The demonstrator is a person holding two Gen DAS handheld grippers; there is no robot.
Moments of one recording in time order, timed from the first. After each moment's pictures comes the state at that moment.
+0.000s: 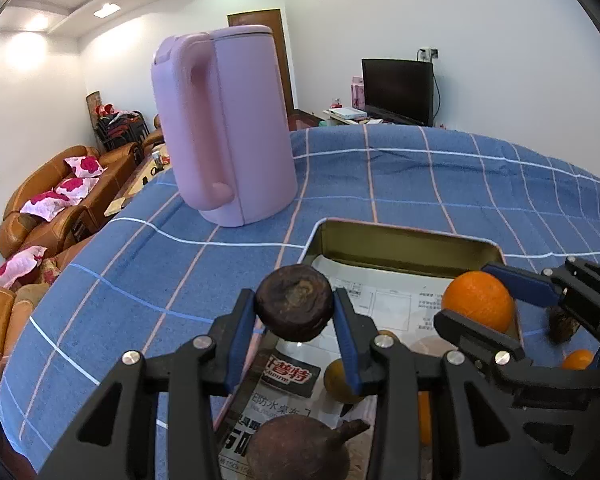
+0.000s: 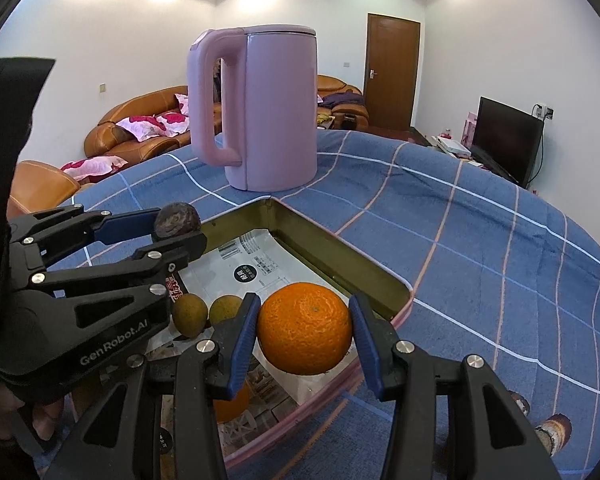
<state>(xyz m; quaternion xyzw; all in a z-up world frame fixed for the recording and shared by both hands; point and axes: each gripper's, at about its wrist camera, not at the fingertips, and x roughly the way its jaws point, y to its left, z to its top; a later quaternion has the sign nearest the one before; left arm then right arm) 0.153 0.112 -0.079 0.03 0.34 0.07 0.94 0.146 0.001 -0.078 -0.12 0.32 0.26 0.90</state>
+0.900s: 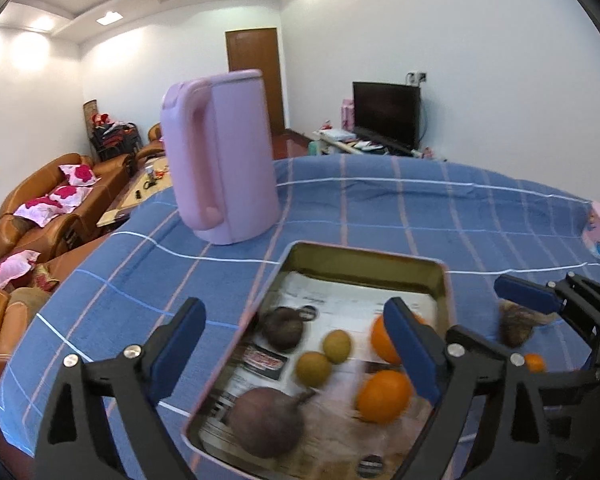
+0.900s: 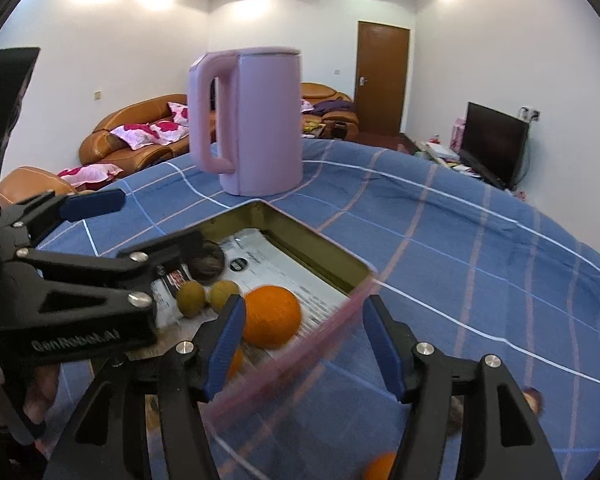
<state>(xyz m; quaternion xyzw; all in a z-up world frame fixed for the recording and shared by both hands) 0.114 0.093 -0.049 0.01 0.30 0.04 0.95 0.111 -0.042 -0.057 -0.10 0.30 0.24 0.92</state>
